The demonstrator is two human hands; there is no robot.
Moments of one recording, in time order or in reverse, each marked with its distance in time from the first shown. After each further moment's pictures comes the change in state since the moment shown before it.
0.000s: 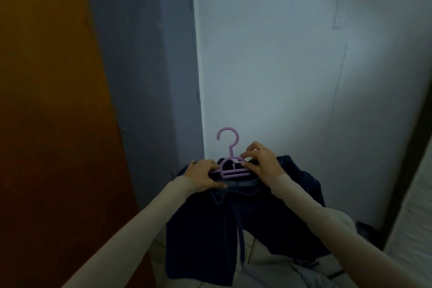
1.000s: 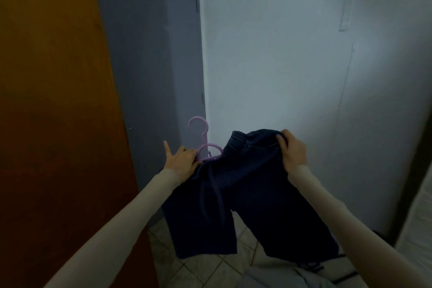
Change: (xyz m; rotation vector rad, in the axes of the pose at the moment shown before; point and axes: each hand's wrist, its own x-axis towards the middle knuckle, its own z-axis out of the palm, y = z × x) left_hand -0.017 -0.028 -0.031 0.312 0.148 -0.238; right_hand 0.012 0.026 -0.029 0.153 0.441 0.239
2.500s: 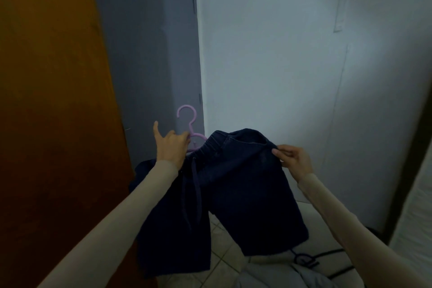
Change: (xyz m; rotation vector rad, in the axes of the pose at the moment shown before) left_hand -0.008 0.002 -0.030 0.186 0.373 -0.130; right_hand -0.018 0.025 -0.015 0.462 -0.171 0.272
